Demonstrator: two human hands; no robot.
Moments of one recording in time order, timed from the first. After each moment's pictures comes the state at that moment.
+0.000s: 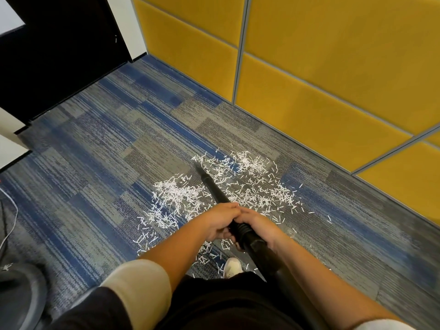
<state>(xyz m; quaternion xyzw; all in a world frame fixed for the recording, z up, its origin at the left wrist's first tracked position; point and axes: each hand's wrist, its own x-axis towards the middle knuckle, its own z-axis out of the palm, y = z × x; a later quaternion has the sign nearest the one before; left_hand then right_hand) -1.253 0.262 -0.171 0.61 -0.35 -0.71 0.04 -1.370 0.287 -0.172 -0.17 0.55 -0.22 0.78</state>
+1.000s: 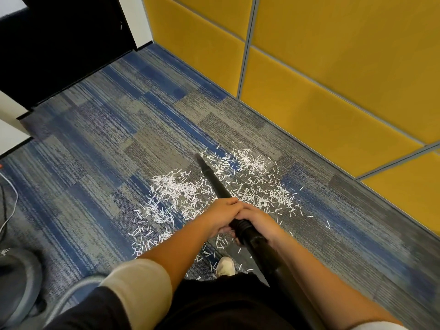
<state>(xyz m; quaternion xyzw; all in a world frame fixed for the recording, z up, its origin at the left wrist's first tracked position) -1.287 0.237 -0.191 0.62 -0.35 -0.69 0.13 -1.401 0.255 -0.175 -0.19 0.56 -0.22 0.78</state>
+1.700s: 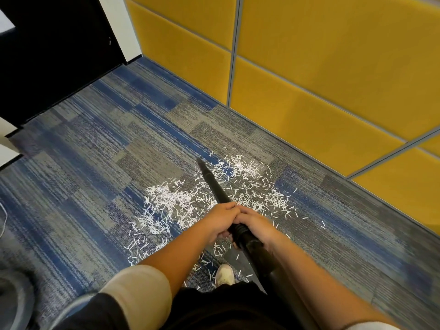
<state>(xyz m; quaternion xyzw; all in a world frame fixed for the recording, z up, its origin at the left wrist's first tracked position) -1.301 0.237 -0.187 0.63 -0.36 -0.68 0.11 -1.408 0.260 -0.173 -0.20 0.57 -0.25 0.75</state>
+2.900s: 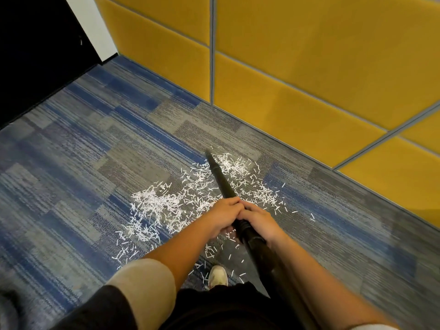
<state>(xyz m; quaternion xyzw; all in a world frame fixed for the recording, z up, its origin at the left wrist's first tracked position) -1.353 0.202 -0.205 0.60 -0.39 -0.69 0.09 -1.452 0.240 -0.176 -0.16 0.62 -0.32 0.70</state>
